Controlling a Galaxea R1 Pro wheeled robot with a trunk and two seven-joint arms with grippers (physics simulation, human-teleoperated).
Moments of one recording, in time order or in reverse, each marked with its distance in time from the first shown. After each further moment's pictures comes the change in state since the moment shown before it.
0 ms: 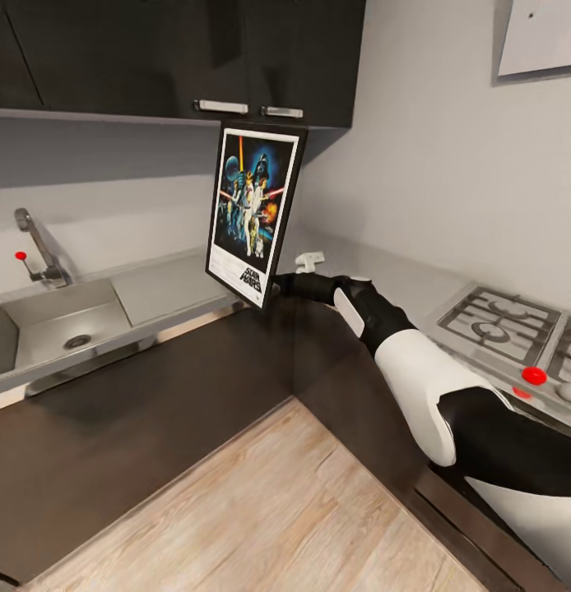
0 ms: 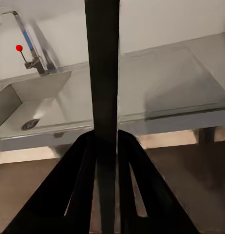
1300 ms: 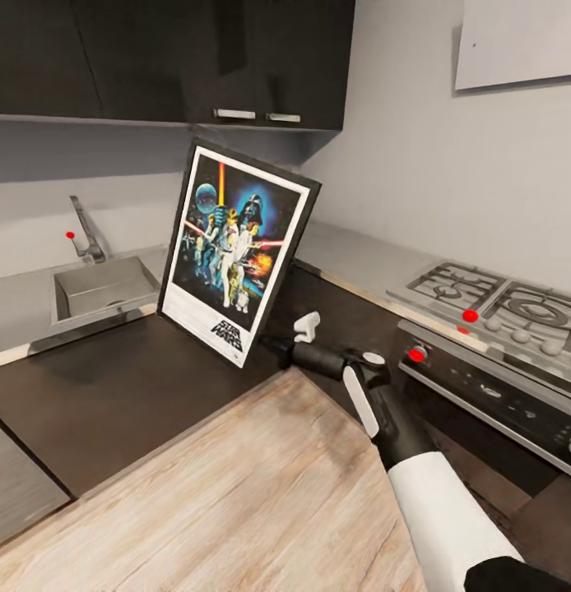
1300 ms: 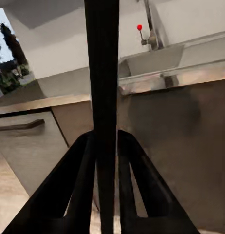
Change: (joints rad) left arm 0.000 0.050 0.099 -0.002 0.006 0.000 -0.075; right arm 0.549 -0.022 0.004 -0.629 0.014 0.058 0.260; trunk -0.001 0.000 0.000
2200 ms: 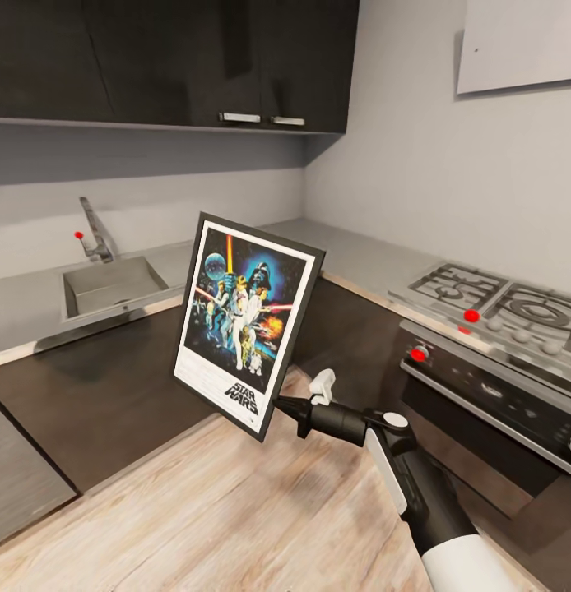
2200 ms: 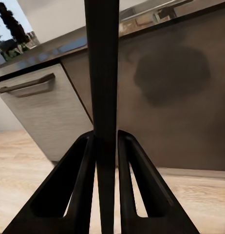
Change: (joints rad) left arm 0.000 0.035 0.117 0.086 -0.001 -0.003 -0.097; right arm 0.276 -0.087 -0.001 -0.131 0.047 -0.006 0.082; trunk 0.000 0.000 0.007
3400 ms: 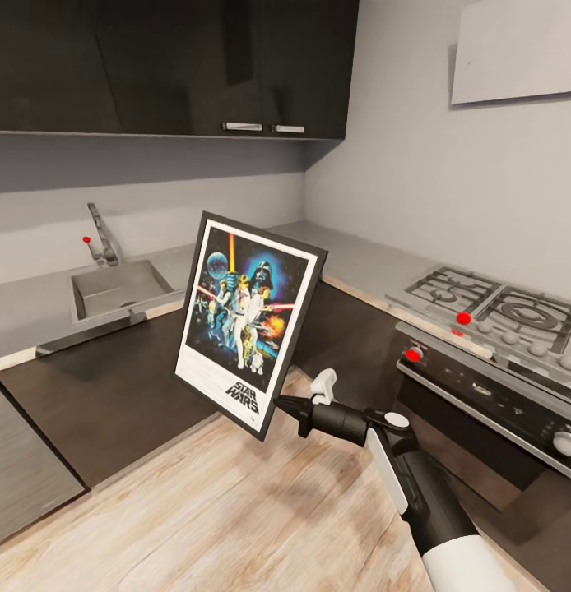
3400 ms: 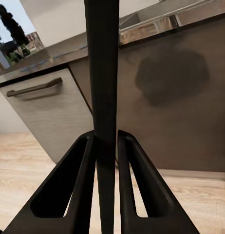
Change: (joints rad) left arm -0.005 -0.031 -0.013 -0.105 0.004 0.208 0.155; right arm 0.001 0.000 -0.007 -0.003 -0.002 0.001 0.000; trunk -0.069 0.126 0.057
